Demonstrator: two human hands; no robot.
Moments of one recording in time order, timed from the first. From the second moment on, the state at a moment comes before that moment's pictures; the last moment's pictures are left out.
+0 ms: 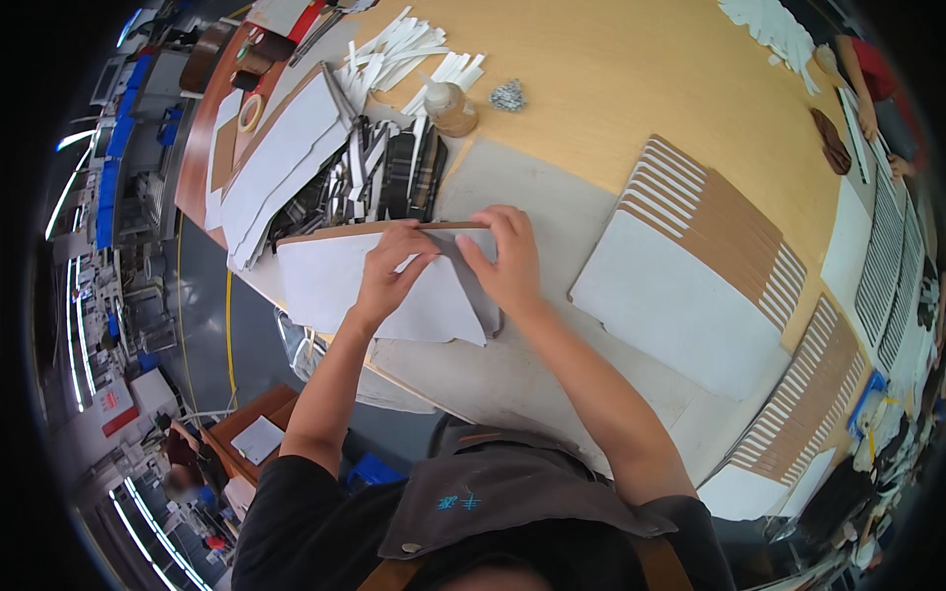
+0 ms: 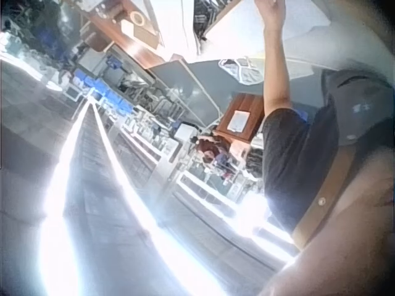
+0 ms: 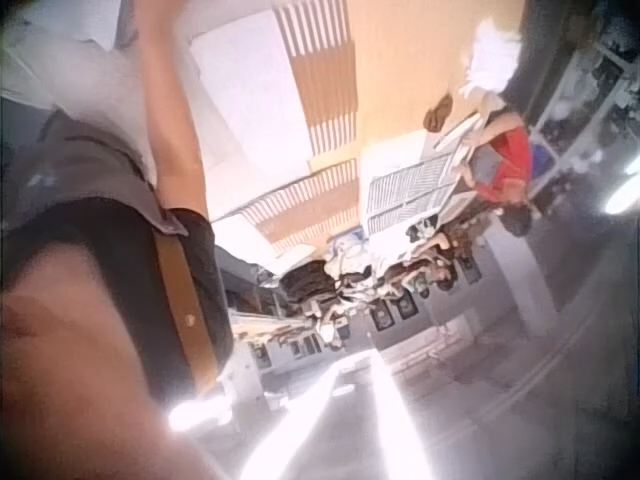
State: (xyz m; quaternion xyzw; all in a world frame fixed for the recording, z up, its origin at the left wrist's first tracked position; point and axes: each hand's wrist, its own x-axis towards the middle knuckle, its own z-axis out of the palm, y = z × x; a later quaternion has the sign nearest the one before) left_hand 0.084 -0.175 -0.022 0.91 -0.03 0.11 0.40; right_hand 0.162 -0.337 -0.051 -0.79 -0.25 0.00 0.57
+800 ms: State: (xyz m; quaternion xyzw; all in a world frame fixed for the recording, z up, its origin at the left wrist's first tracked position) left_hand 0.159 -0.279 -0.003 0.76 0.12 -0.25 0.59; right_hand 0.157 -0.732 -0.041 -0.76 0.22 0.16 0.58
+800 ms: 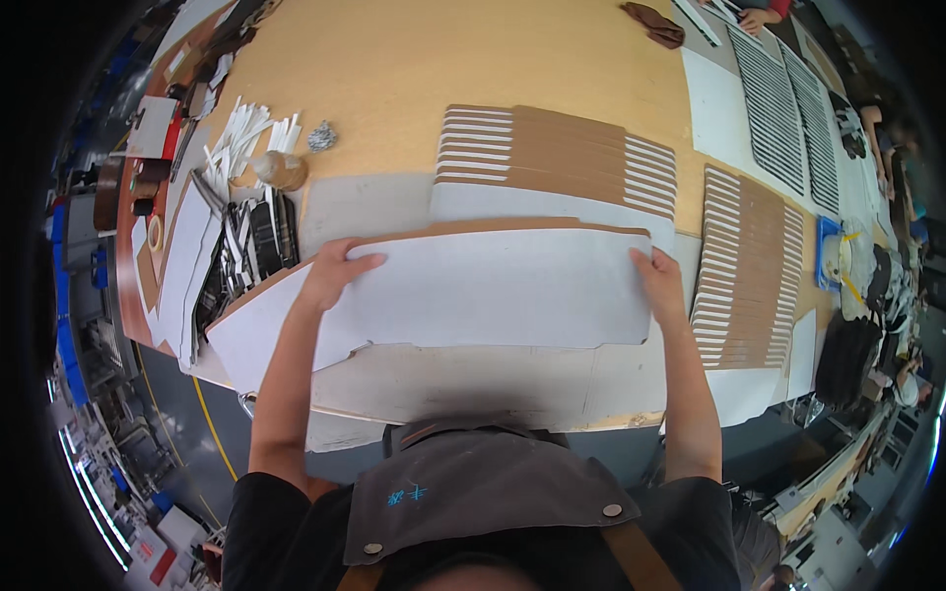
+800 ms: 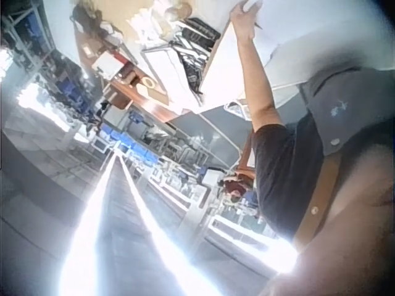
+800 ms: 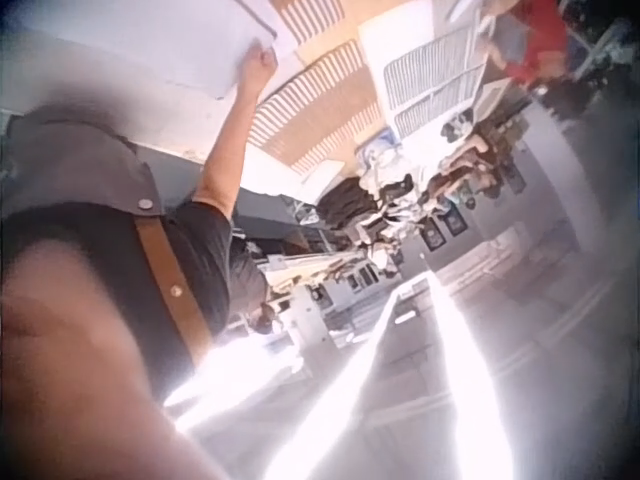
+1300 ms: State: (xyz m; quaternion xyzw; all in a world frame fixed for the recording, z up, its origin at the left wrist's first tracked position) left_hand 0.220 -0.364 -0.084 0.82 0.16 -0.19 0.52; right_hand 0.192 -0.805 -0.093 -0.84 0.24 0.12 0.48
